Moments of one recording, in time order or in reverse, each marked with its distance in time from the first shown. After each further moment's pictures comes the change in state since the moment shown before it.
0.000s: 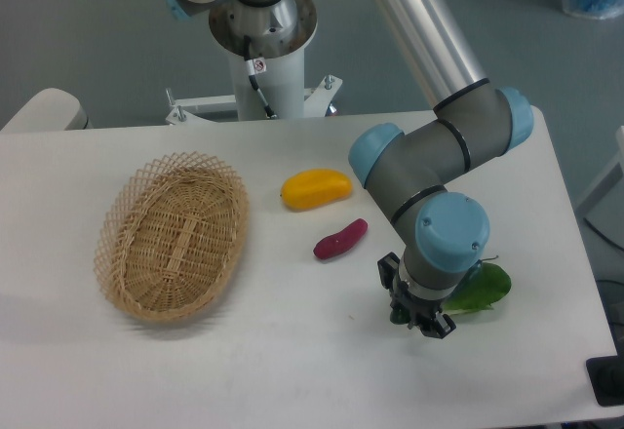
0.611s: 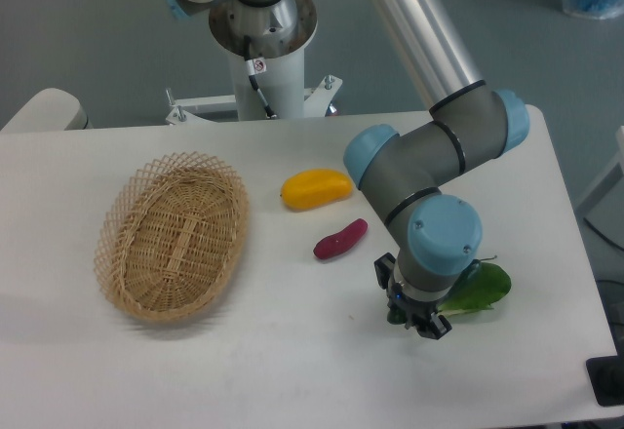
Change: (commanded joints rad) arm -0.034 0.003 -0.003 -0.008 0.026 -0.014
